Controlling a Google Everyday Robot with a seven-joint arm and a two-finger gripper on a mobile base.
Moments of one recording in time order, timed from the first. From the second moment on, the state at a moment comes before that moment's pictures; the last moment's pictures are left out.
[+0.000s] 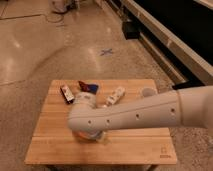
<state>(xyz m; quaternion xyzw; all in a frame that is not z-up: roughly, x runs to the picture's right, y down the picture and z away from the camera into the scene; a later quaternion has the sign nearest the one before) -0.018 0.211 0.672 -0.29 -0.08 -0.39 0.87</state>
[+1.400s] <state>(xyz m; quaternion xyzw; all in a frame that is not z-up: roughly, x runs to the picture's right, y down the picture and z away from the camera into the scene) 0.246 -0.005 0.786 -0.29 0.03 -0.02 0.96</state>
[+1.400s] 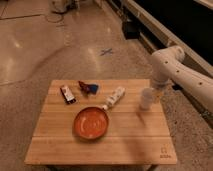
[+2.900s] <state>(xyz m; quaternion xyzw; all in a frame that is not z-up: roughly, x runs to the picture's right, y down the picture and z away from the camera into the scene) -0.075 0.107 0.730 -0.25 -0.08 -0.43 0.86</state>
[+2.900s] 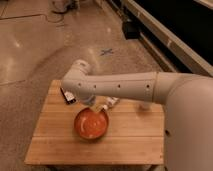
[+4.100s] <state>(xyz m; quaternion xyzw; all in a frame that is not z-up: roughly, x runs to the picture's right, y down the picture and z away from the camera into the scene) 0.202 0.127 0.722 -0.29 -0.05 -0.15 0.95</state>
